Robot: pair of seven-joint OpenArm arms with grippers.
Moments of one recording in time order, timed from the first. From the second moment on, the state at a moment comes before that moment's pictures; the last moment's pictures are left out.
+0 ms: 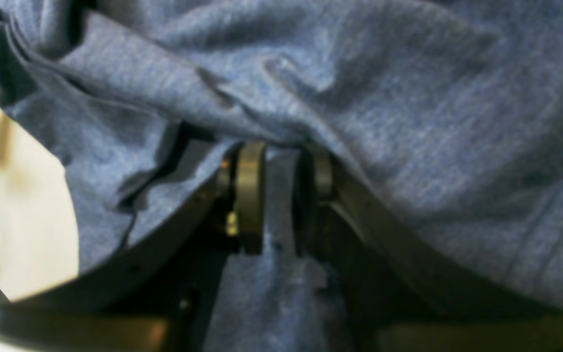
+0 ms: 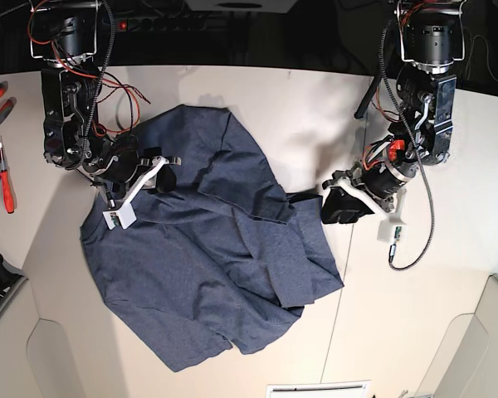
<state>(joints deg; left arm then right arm) -1.6 -9.2 -7.8 67.4 -28.4 -26.6 21.1 0.4 8.8 1.8 68.4 22.1 22.3 -44.6</state>
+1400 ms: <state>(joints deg) -22.6 -21.2 0.6 66.4 -15.1 -15.0 20.7 0.4 8.8 1.8 68.4 21.4 22.2 -44.6</state>
